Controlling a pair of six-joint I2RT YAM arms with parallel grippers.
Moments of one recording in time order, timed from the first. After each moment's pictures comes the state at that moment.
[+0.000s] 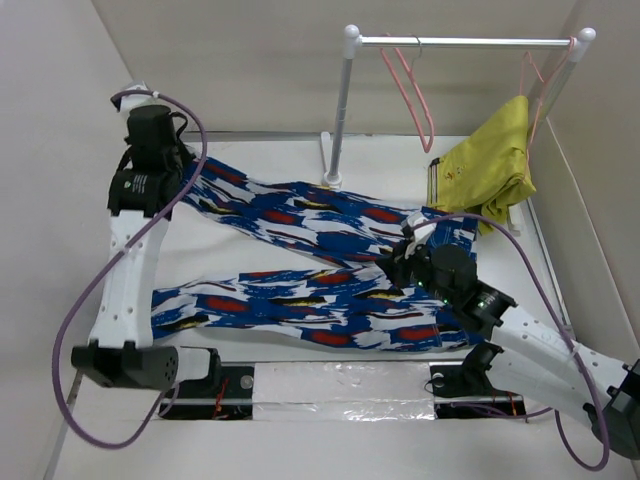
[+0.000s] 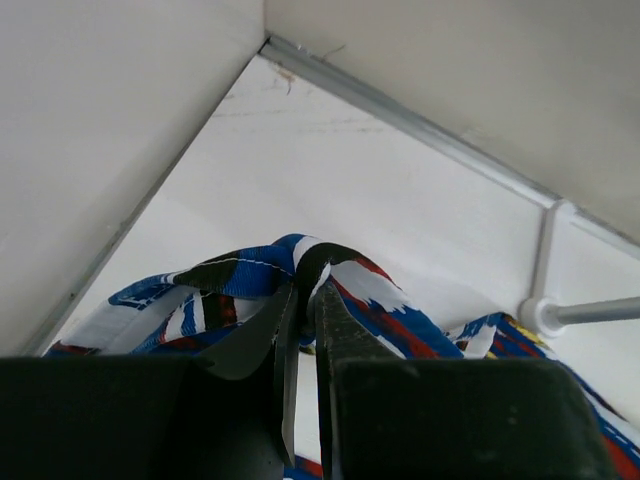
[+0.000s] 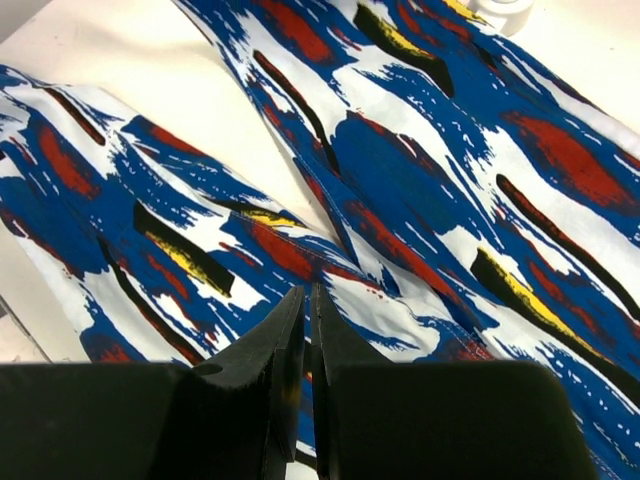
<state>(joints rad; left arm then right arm) -0.09 1.28 1.63 -0.75 -0.41 -0.38 0.76 0.81 0.52 0.03 0.02 0.19</state>
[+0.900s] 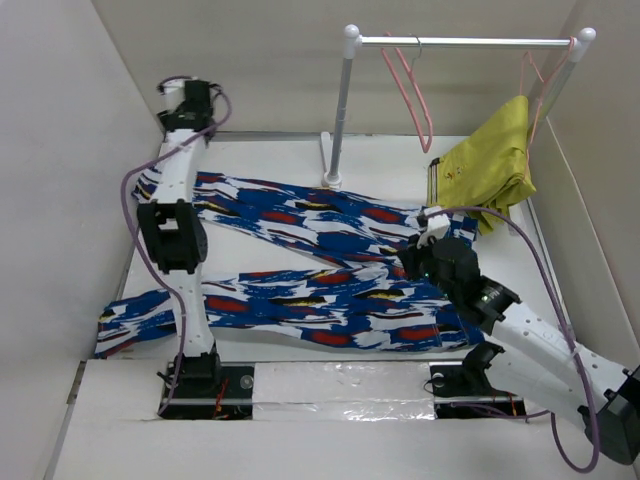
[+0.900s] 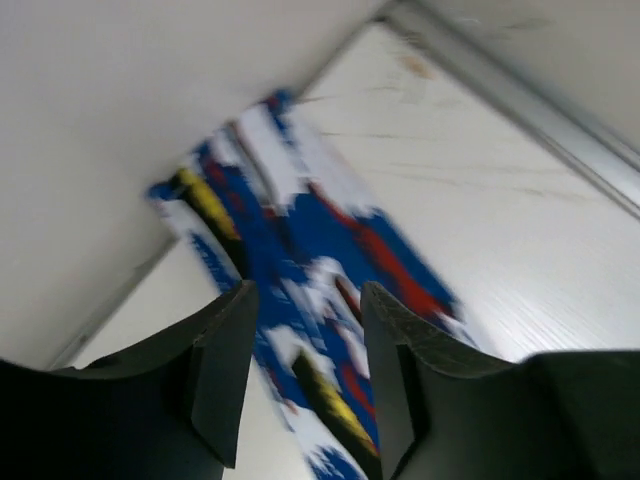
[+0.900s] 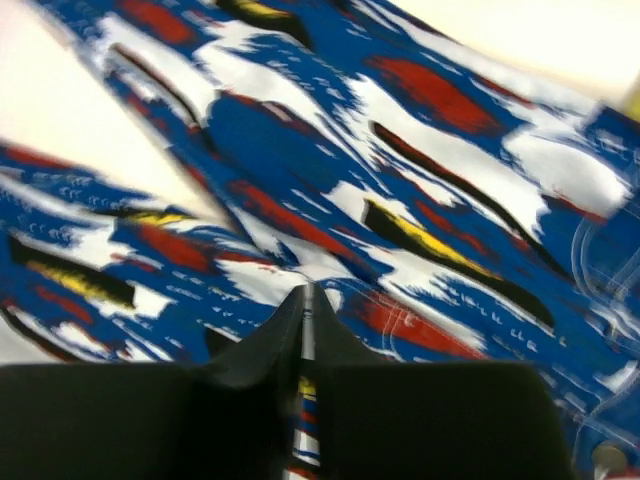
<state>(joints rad) 0.05 2.21 2.22 -0.79 -0.64 -0.39 0.71 0.83 0.57 -0.12 0.22 0.23</state>
